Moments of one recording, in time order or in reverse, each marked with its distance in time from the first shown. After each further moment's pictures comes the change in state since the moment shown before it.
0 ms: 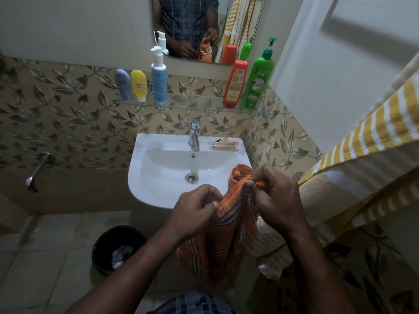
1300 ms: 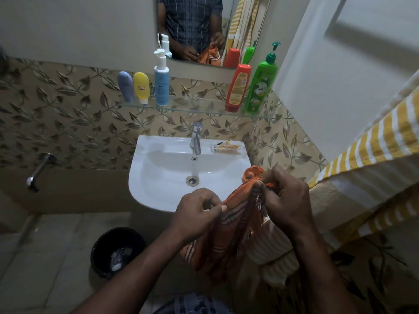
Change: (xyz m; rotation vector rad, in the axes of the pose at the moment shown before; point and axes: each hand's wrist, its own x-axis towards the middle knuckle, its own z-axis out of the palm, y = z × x) left_hand 0.010 -0.006 0.007 0.049 0.066 0.013; right_hand 0.008 0.017 -0.004 -0.053 0.067 0.044
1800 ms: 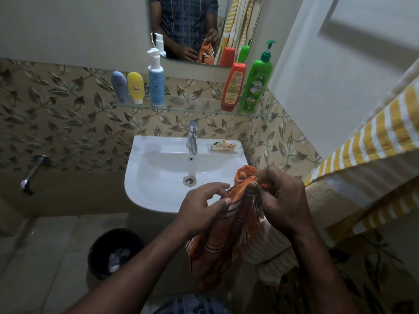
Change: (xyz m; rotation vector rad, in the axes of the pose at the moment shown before) left_hand 0.019 0.003 0.014 -0.028 -0.028 0.079; right_hand 0.001 -0.004 -0.007 0.054 -0.051 -0.088
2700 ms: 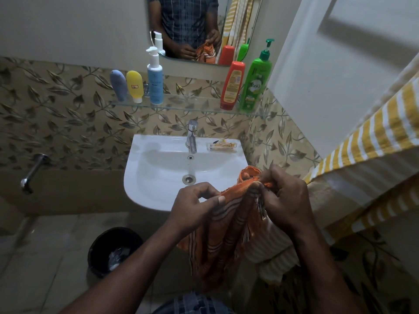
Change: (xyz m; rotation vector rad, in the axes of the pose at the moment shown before) left_hand -0.008 0.005 -0.010 -0.128 0.053 -0.078; right_hand -0.005 0.012 -0.004 -0.043 0.003 0.055
